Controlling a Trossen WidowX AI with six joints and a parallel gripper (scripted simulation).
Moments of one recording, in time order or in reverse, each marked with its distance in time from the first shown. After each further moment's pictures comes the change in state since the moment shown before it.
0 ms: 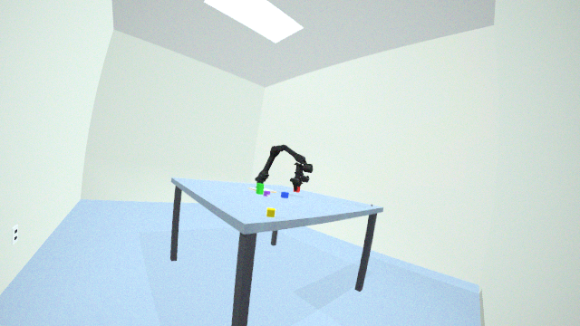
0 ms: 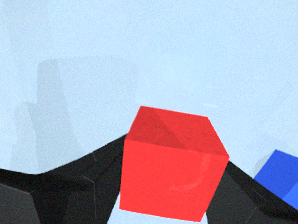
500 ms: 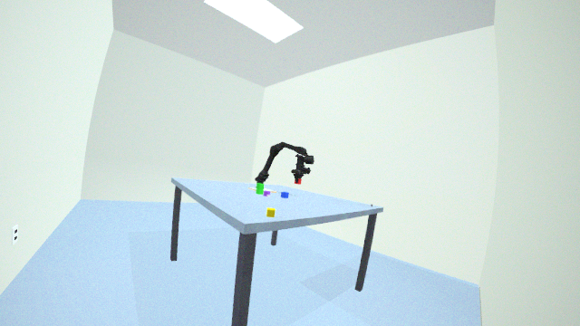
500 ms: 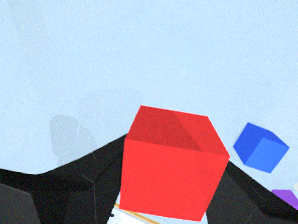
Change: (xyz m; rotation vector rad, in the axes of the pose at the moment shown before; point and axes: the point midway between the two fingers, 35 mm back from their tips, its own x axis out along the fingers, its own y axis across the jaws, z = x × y) arm -0.065 0.000 0.001 0.000 -0.003 0.000
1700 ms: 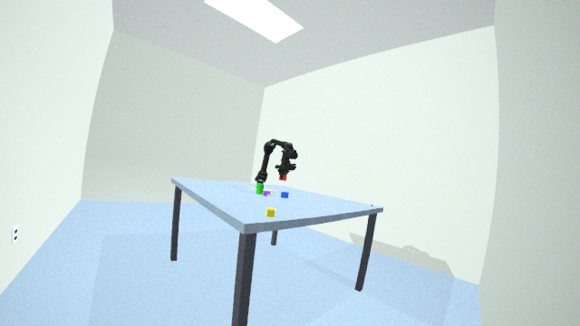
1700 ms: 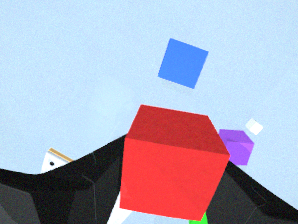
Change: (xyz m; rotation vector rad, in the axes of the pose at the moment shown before) arm -0.017 -0.113 -0.080 0.024 0.011 -0.027
